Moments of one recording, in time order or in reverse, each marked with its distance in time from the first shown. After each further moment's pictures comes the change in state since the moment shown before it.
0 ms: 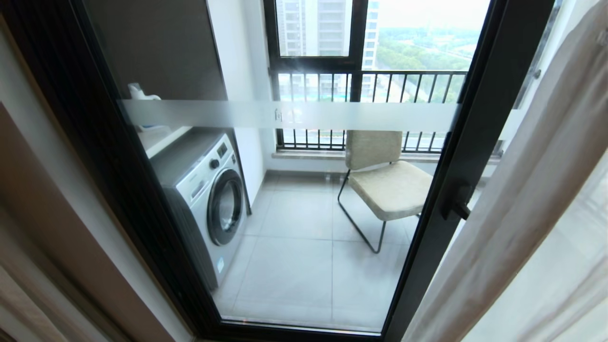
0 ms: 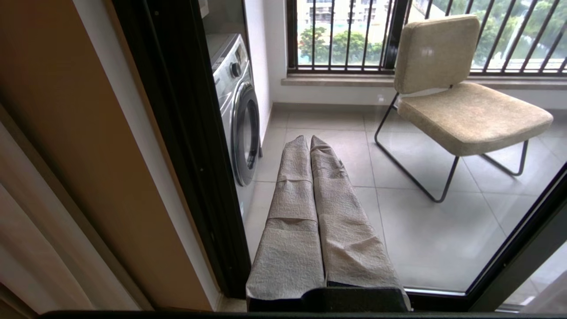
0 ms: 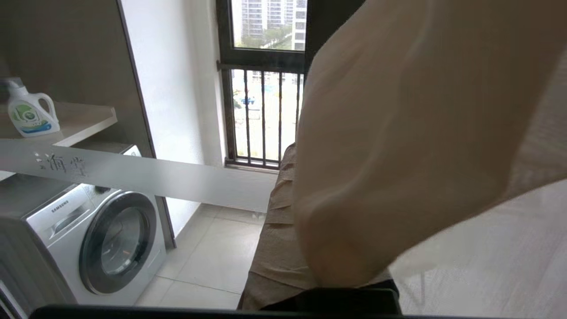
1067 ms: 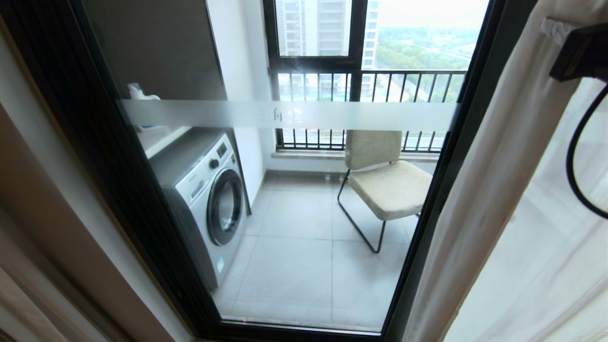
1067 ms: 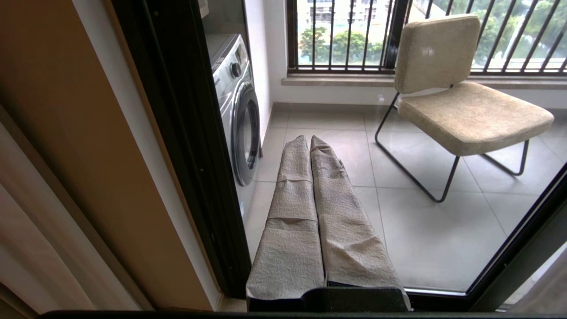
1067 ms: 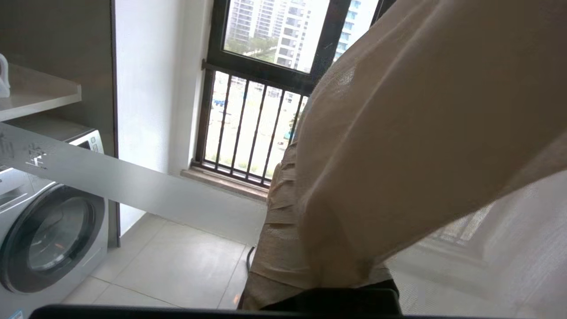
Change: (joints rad) left arm 0.001 0.000 0.000 0.000 0.000 0.000; right arm 0.193 0.161 -0.102 -0.101 -0.138 -0.270
